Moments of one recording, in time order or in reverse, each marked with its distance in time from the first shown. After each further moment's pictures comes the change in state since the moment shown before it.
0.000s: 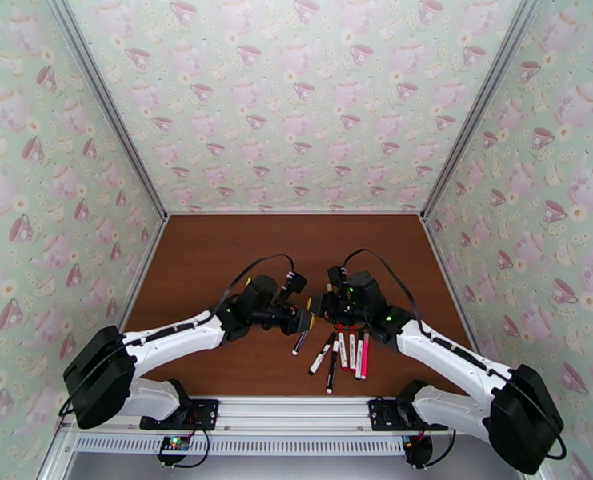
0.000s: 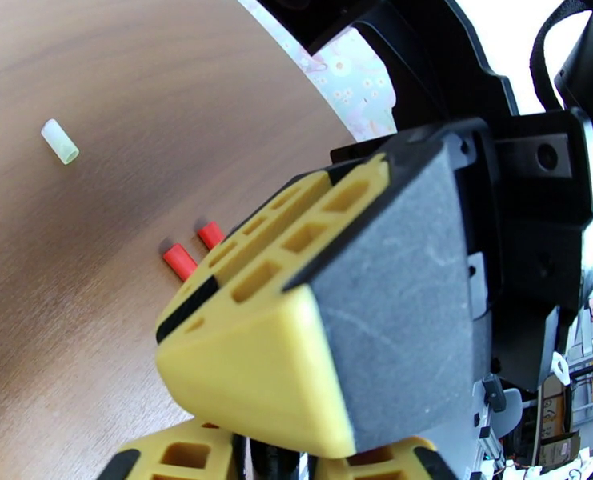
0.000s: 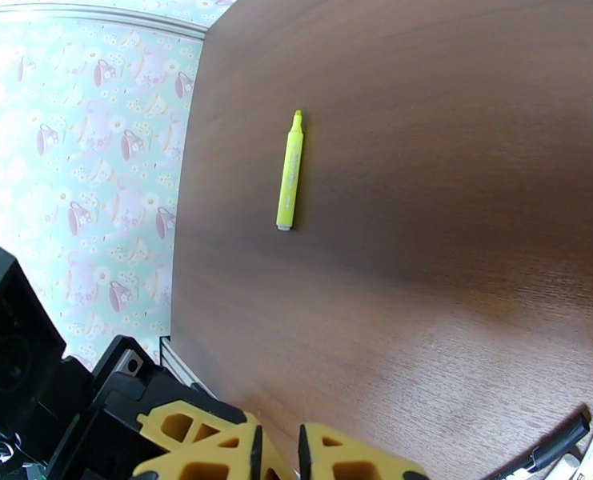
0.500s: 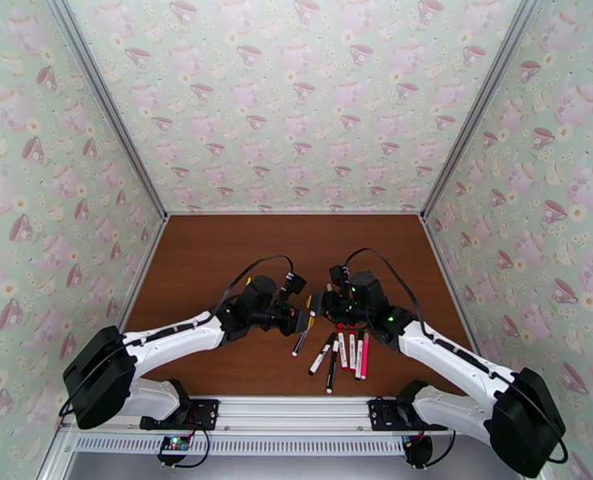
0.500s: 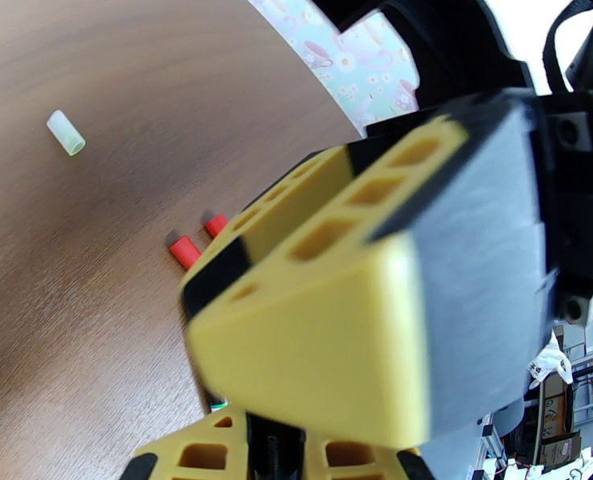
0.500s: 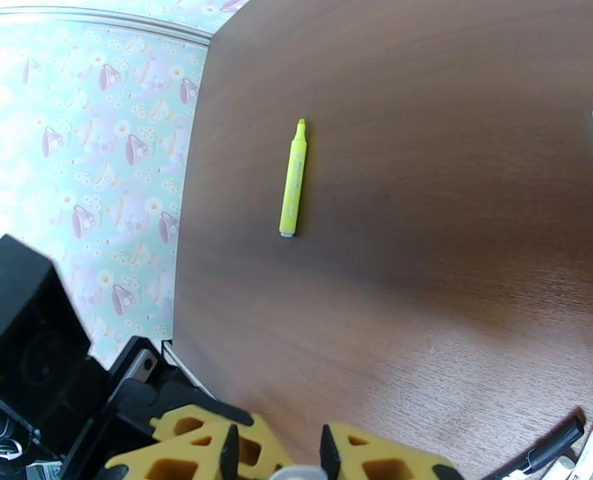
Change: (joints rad) left arm 0.002 -0.004 -0.010 0.000 -0.005 0.011; right arm -0.005 -0.008 -0.004 0.000 -0.008 -0.012
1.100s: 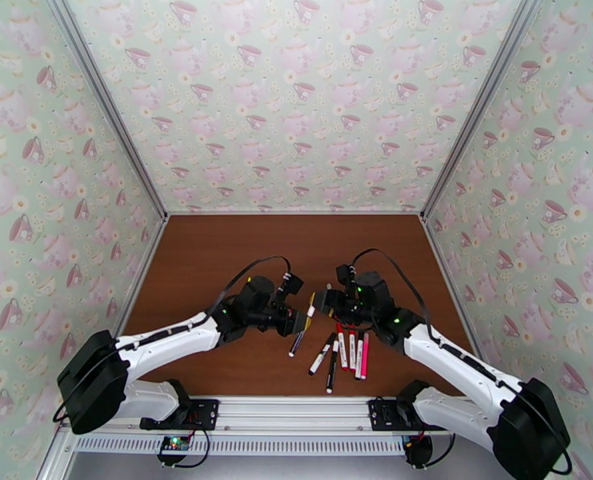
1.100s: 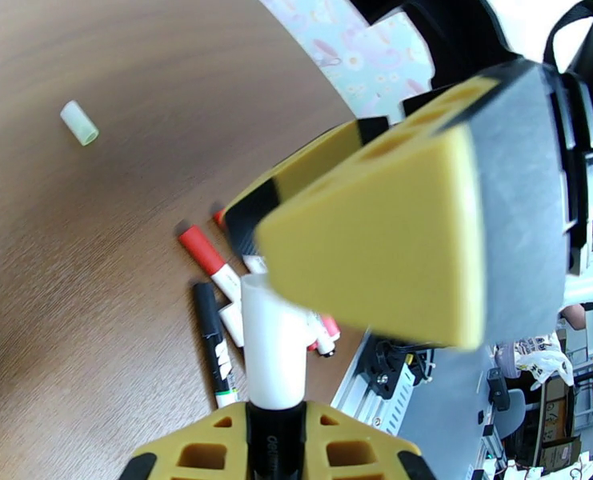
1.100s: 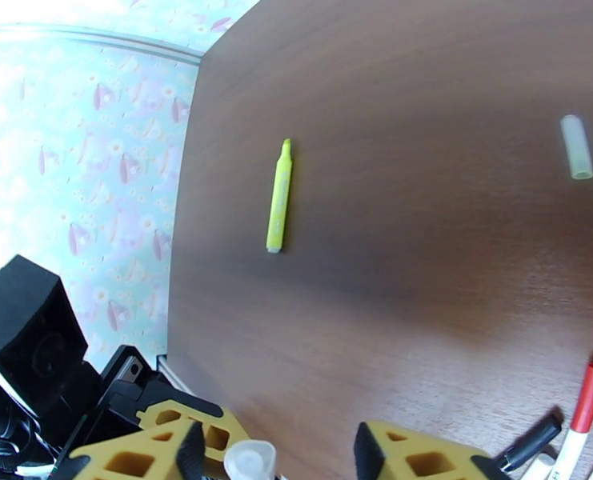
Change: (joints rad) left arm 0.010 -0.037 -0.006 -0.048 -0.006 0.002; right arm -0.039 -0.048 -0.013 -0.029 0.007 -0.006
